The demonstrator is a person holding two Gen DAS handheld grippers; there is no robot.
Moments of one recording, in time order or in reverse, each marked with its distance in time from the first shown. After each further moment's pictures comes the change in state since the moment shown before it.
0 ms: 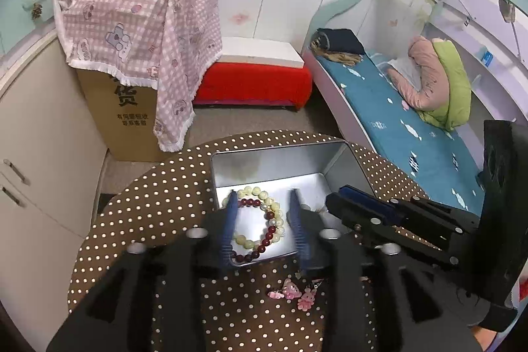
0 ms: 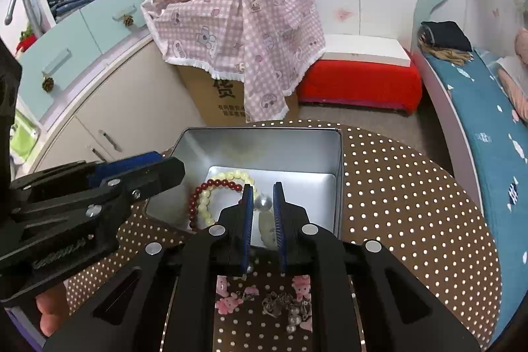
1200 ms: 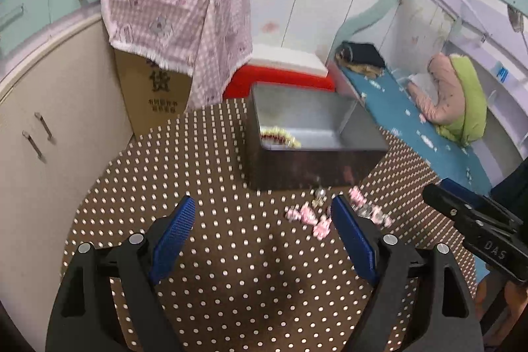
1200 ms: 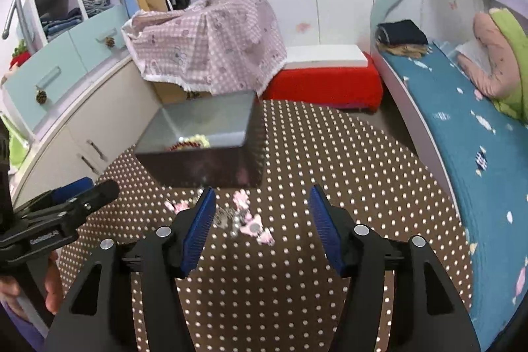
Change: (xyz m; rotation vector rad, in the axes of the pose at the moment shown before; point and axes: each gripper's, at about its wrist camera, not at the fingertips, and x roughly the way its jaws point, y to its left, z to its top) left arm -0.033 0.006 -0.086 -0.081 -0.050 0.093; right arm -0.085 -0.052 -0.086 0.089 -0.067 -0.090
